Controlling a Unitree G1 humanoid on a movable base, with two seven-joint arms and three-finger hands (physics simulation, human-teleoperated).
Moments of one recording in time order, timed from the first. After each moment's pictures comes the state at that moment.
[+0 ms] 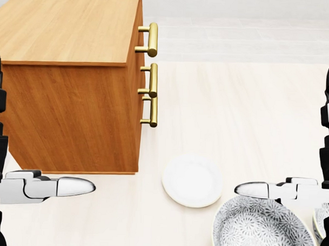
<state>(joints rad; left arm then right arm) -0.03 0.04 0.09 -0.75 0.01 0.09 -0.04 0.00 -0.08 -0.27 -0.70 0.02 0.09 0.13</state>
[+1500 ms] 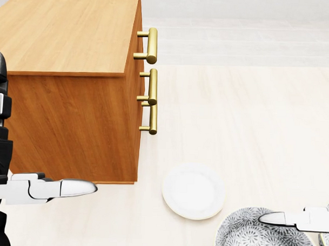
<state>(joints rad) -0.01 0.03 0.09 -0.72 0.02 0.09 -0.03 0.12 -0.10 -0.41 -0.58 -0.14 0.09 0.30</state>
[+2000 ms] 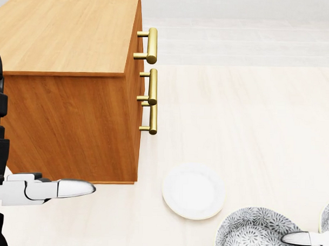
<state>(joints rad) -0.01 0.03 0.09 -0.74 0.01 0.09 -0.03 0.17 -0.08 -0.56 -0.66 -0.14 0.09 0.45</state>
